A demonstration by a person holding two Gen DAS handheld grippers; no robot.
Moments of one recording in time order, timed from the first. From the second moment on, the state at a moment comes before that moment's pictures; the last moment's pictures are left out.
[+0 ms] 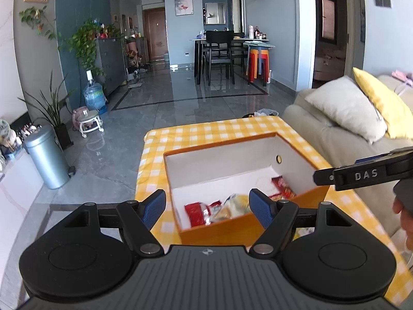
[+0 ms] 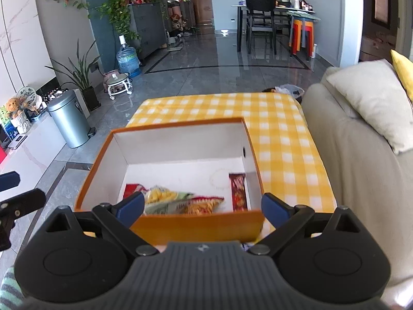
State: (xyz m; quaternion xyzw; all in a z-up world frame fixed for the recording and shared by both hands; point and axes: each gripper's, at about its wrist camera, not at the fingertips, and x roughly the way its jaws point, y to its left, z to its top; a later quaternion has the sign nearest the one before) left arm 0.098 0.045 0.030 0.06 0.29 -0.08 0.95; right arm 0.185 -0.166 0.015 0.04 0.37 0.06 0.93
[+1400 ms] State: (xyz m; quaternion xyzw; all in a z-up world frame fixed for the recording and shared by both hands) left arm 0.100 -0.002 -0.082 0.10 0.47 -0.18 0.86; right arm 0.126 -0.178 -0.108 0.10 0.52 0.03 0.85
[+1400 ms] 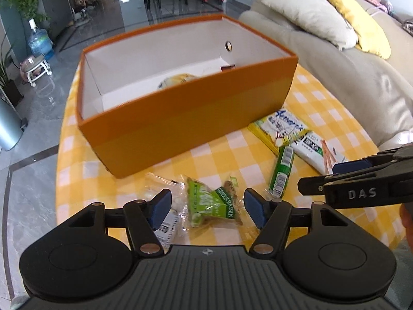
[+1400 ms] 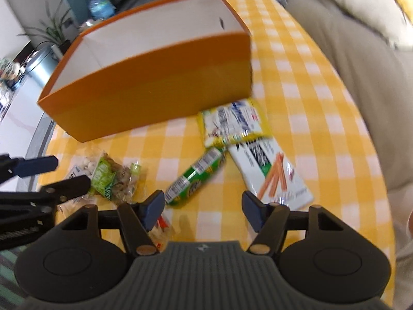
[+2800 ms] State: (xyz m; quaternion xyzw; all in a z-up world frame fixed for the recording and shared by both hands) left arm 0.105 -0.030 -0.124 0.15 0.47 -0.15 0.86; right arm 0.130 -0.175 -0.133 0.11 0.57 0.02 0.81
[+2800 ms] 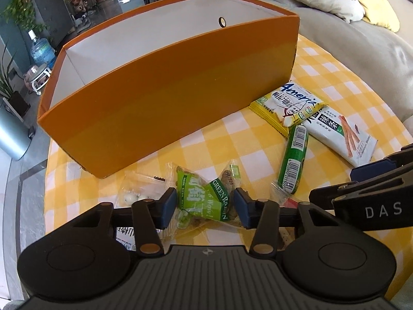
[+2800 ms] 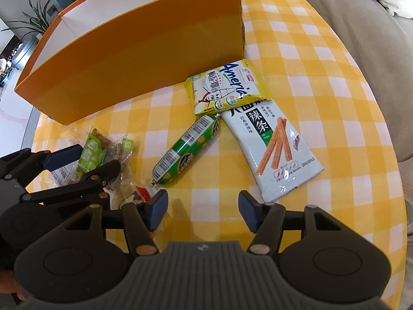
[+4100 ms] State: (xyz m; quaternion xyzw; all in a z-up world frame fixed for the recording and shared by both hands) left arm 0.076 0.069 -0.050 -0.01 0.49 -0.10 0.87; right arm 0.111 -0.081 -0.141 0.02 0.56 0.21 0.80
